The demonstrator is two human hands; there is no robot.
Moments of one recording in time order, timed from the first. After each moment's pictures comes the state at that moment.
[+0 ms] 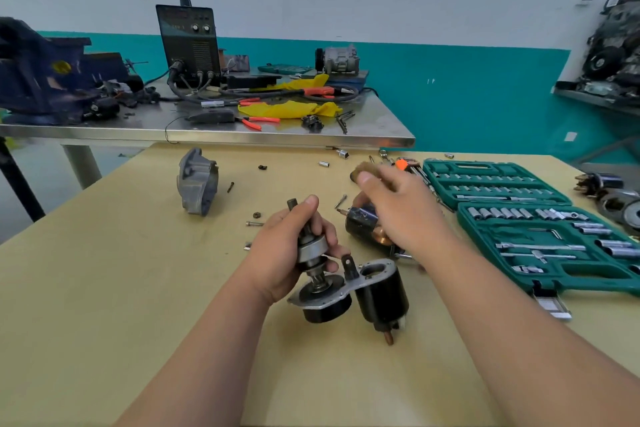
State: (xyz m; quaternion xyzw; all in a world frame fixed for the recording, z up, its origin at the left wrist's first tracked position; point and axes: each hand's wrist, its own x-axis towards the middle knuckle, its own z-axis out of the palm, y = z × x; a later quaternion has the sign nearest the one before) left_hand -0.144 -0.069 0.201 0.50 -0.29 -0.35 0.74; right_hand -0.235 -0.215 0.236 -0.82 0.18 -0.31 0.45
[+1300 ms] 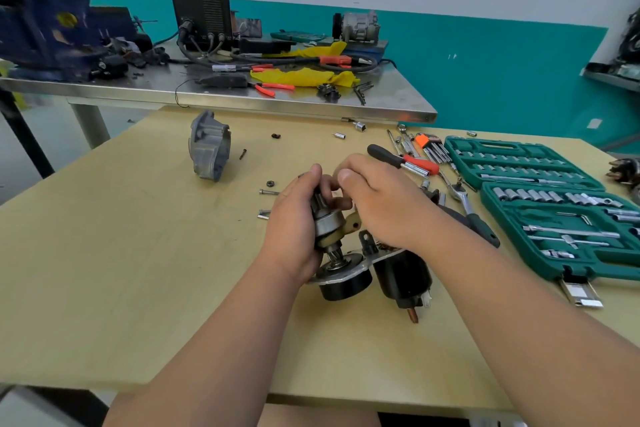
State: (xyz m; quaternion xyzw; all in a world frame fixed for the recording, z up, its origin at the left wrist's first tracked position) left_hand -0.150 -0.076 0.188 0.45 -0.20 -0.29 0.82; right_hand -0.218 -0.178 0.231 -0.92 0.08 -0.18 0.33
